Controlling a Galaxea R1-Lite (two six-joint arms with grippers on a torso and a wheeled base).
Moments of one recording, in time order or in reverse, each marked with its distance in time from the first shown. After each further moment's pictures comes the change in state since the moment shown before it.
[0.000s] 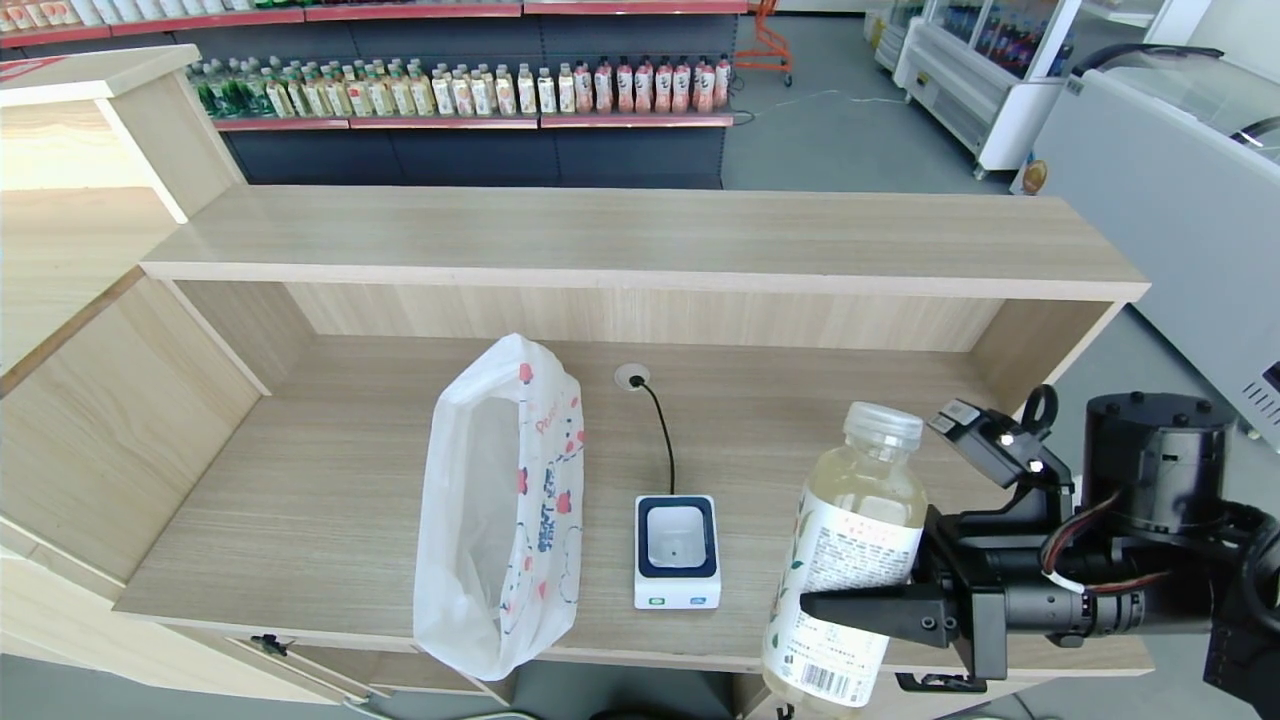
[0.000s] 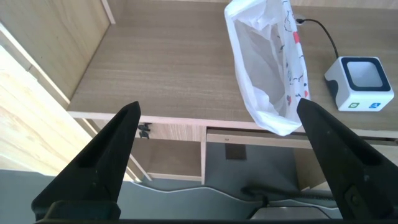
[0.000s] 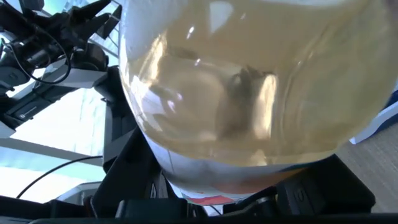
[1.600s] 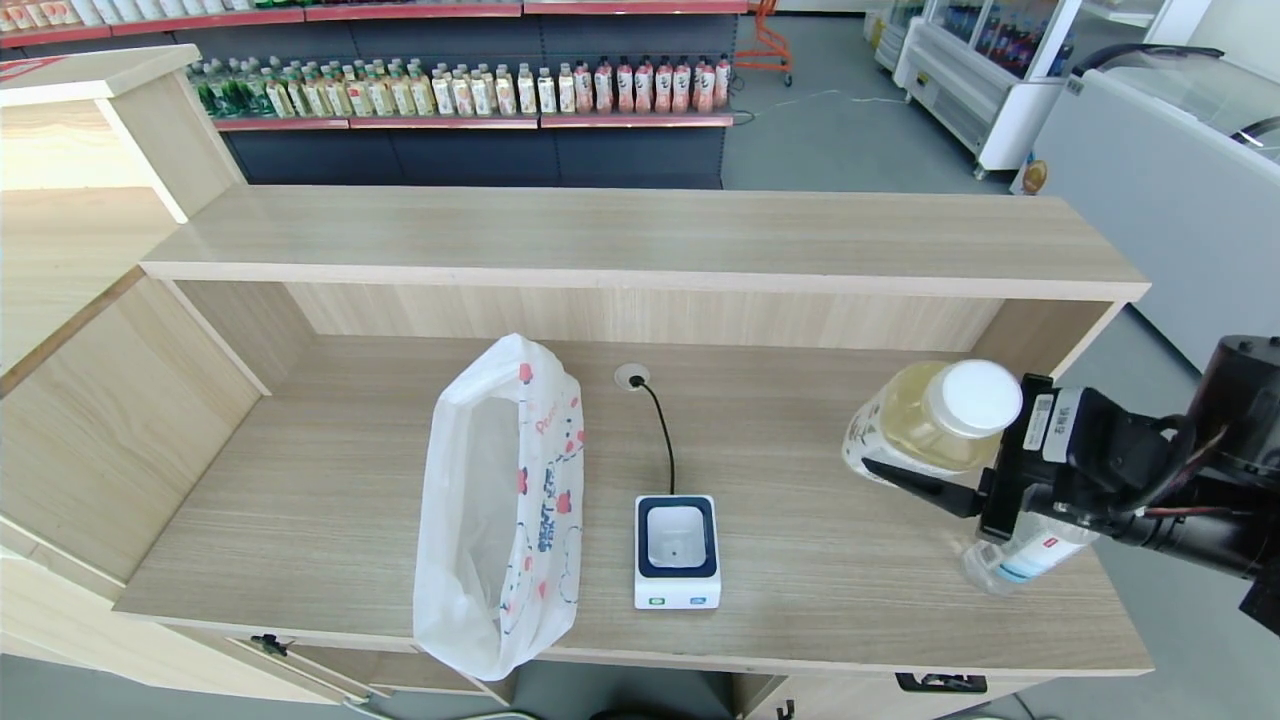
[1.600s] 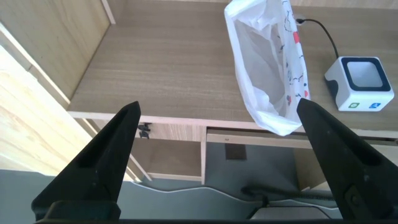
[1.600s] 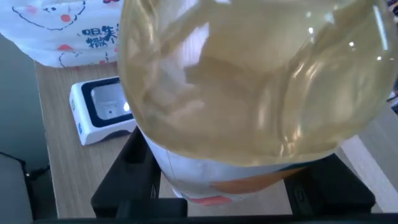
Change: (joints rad) left arm 0.000 0.000 0.000 0.000 0.000 0.000; right arm -0.212 -0.027 -0.024 -0.191 -0.238 -0.993
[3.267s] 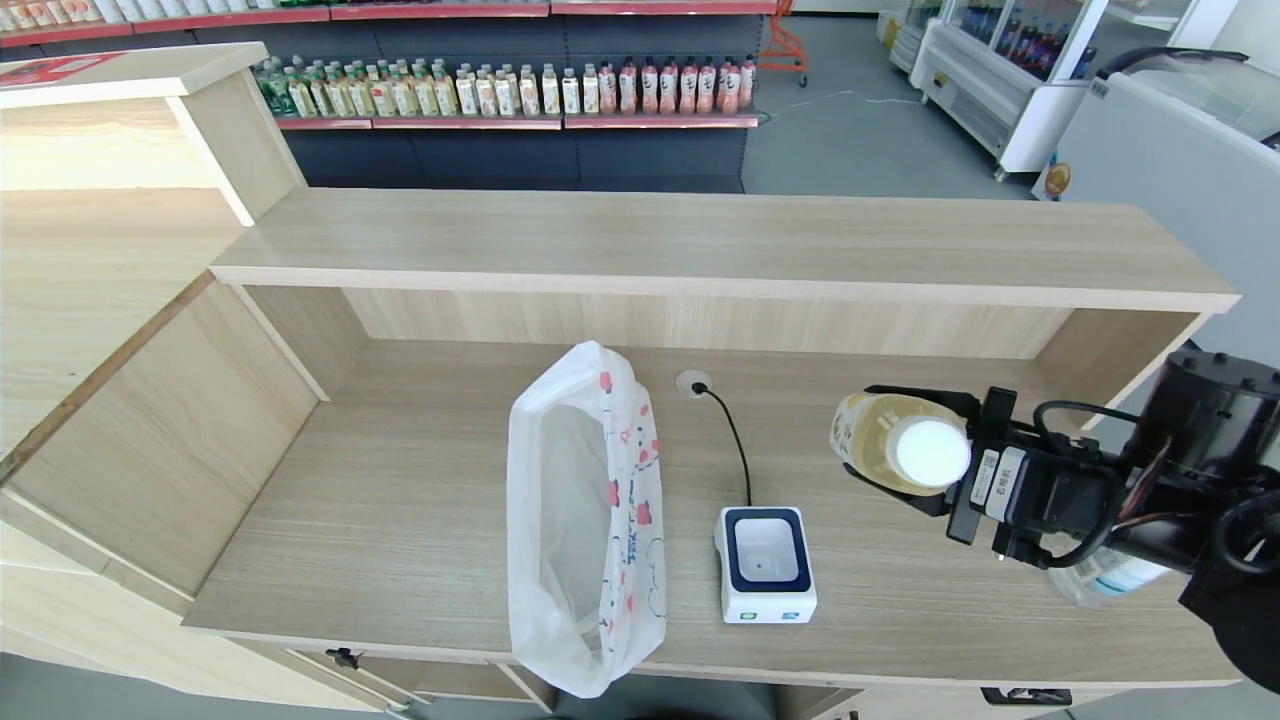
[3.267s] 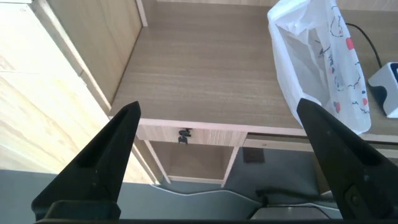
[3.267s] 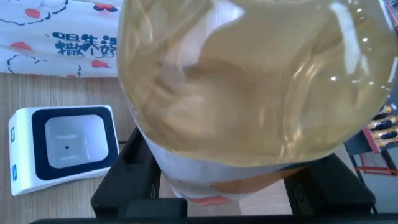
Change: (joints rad) left arm 0.000 0.000 0.000 0.000 -0.001 -0.001; right arm -0.007 0.124 0.003 -0.142 0.022 -0.248
